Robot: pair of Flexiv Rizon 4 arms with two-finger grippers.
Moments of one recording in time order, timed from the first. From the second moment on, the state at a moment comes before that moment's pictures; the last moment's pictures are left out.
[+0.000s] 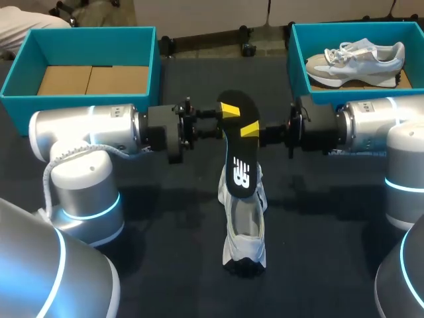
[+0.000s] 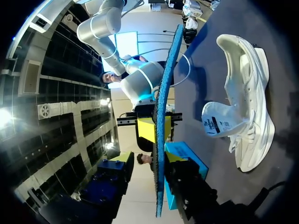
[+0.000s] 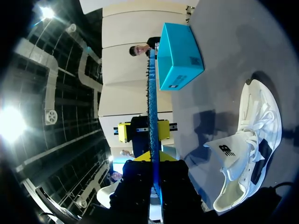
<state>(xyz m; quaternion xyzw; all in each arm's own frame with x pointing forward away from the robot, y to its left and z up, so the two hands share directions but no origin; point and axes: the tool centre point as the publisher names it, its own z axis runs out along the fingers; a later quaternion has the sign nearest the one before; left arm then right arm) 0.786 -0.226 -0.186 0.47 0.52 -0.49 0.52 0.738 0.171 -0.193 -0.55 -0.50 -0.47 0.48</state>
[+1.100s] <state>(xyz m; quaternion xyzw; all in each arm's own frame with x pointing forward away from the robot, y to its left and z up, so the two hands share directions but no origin) 0.783 -0.237 -0.194 0.49 0.53 -0.48 0.51 0.738 0.169 -0.192 -0.54 -0.50 -0.47 0.48</state>
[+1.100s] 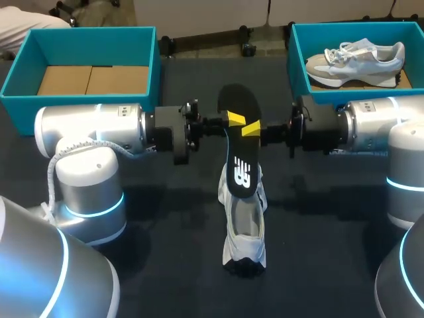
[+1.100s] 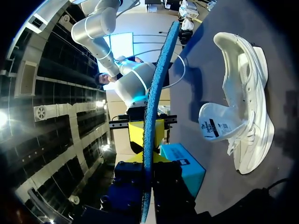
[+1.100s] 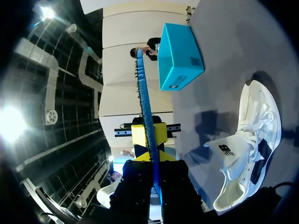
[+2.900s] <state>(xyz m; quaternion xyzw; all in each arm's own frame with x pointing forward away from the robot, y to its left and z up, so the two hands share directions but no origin) 0.671 -0.191 -0.196 0.46 0.55 -0.62 0.33 0.728 0.120 -0.197 -0.33 -0.78 -0.43 0.31</state>
